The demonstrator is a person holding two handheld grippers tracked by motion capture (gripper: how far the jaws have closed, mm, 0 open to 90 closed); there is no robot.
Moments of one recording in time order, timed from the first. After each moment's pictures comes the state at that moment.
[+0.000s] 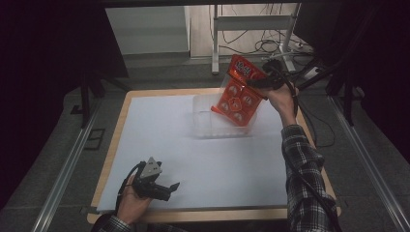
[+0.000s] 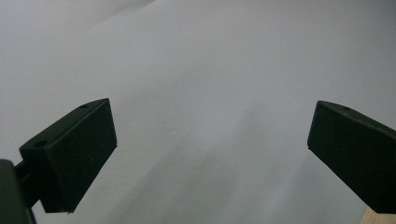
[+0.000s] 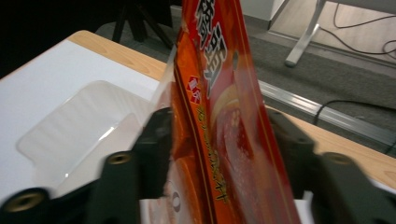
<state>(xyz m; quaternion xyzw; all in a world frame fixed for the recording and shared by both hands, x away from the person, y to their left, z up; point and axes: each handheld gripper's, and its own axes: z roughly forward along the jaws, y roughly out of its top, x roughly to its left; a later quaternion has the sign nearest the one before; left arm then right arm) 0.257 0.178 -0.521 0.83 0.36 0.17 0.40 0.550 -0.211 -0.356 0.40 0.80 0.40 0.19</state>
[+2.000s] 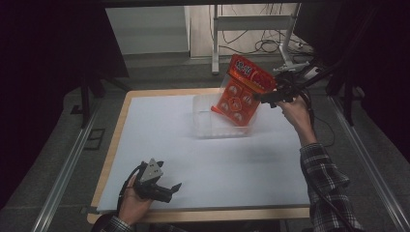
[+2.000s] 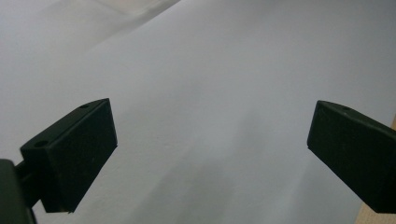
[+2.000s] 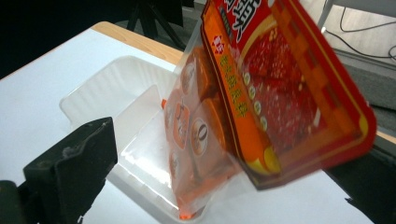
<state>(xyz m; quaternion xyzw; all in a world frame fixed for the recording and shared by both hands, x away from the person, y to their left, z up) 0.251 0.172 -0.519 0.83 0.33 0.19 0.42 0.494 -0.238 -0.352 0.38 0.81 0.41 0.18</state>
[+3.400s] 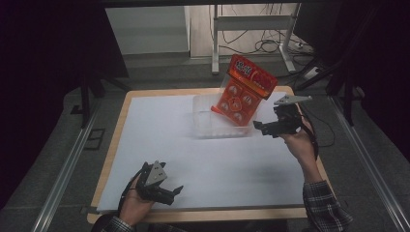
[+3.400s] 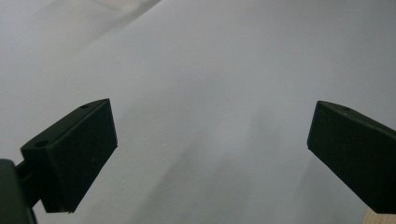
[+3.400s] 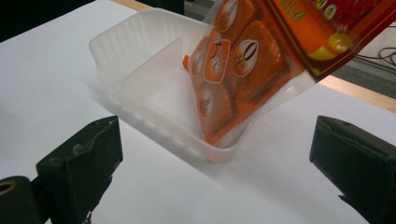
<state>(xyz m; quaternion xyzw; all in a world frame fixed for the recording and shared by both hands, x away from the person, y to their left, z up) 0.249 0.164 -0.522 0.84 0.31 0.20 0.39 0.412 -0.242 -0.394 0.36 0.81 0.41 0.21</state>
